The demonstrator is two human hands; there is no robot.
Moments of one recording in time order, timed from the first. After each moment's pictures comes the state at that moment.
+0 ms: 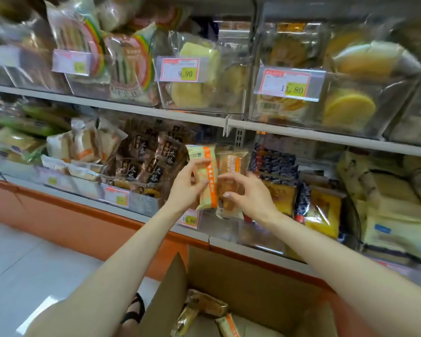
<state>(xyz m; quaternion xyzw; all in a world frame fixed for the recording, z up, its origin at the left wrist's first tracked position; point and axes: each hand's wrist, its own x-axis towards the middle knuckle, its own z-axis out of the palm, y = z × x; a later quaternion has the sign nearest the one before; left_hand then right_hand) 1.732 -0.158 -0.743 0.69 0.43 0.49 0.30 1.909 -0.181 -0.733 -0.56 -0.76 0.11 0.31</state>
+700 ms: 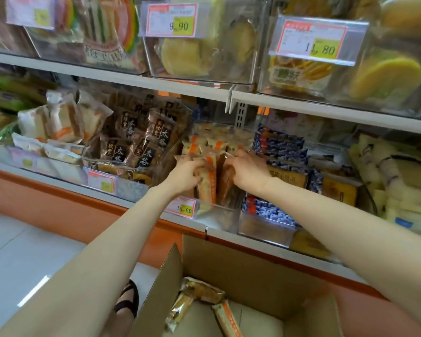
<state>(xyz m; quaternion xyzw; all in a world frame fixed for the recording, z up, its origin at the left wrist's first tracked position) 1.727 -0.081 -0.786 0.80 0.52 0.23 0.19 1.904 -0.109 -0.742 -0.61 -0.79 -0.05 0.04</state>
